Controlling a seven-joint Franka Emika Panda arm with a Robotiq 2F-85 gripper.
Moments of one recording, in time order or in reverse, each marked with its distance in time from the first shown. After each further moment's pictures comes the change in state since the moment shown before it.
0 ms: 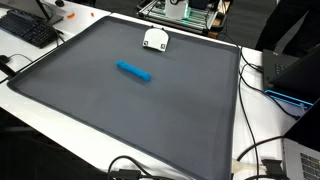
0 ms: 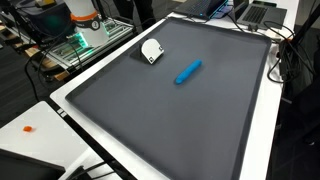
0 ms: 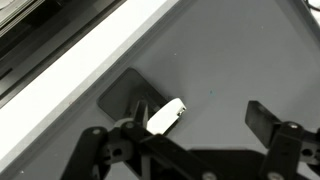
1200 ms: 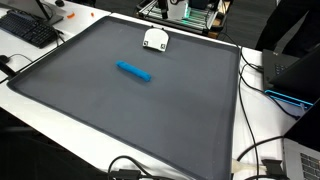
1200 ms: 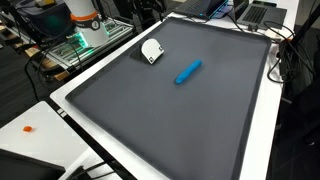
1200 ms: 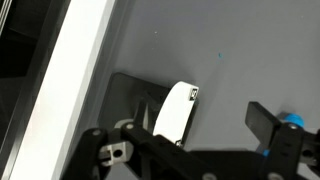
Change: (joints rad) arm -0.019 0.210 0.050 -0.026 0.051 0.297 0.402
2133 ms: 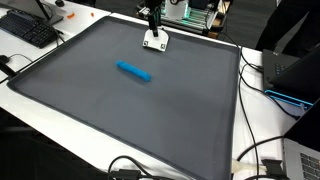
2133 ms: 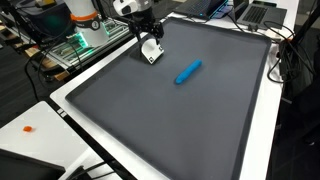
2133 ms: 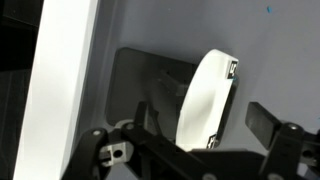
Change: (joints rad) arm -0.009 0.244 -0.030 0.001 -0.117 0.188 0.105
